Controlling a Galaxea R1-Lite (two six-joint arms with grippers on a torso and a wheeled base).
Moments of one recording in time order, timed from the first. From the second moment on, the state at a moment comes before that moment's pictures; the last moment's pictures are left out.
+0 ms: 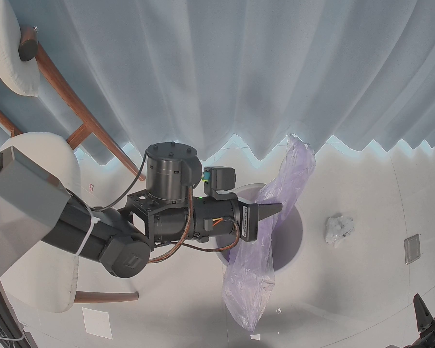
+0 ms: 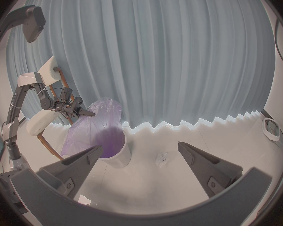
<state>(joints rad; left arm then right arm) -0.70 2.00 -1.03 -0.77 -0.50 -0.33 0.00 0.02 -0.02 0.00 0.02 0.01</state>
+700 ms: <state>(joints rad) -0.70 2.07 -1.05 -0.80 -0.51 -0.33 0.00 0.02 -0.02 0.00 0.02 0.01</state>
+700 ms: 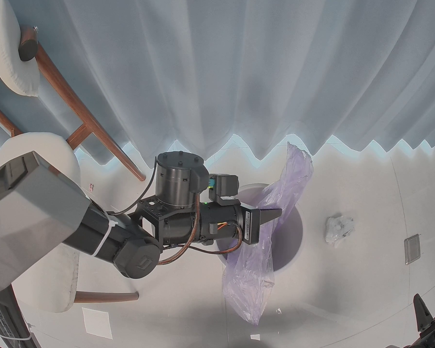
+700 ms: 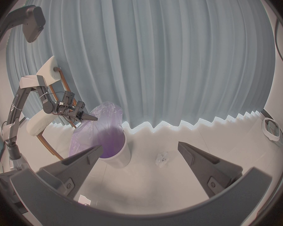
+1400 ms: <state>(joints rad) -0.69 2.13 -1.08 -0.81 -0.50 -0.33 0.00 0.02 -0.02 0.00 0.02 0.01</state>
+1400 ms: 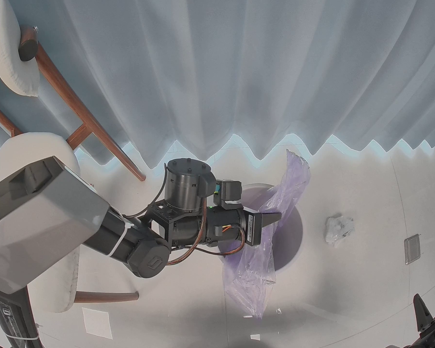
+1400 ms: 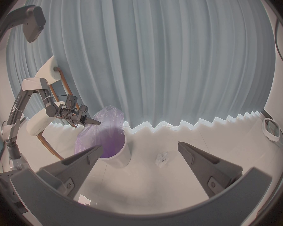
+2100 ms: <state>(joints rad) -0.68 2.21 -1.10 -0.83 -0.50 -0.33 0.00 0.02 -0.02 0.00 0.02 0.01</state>
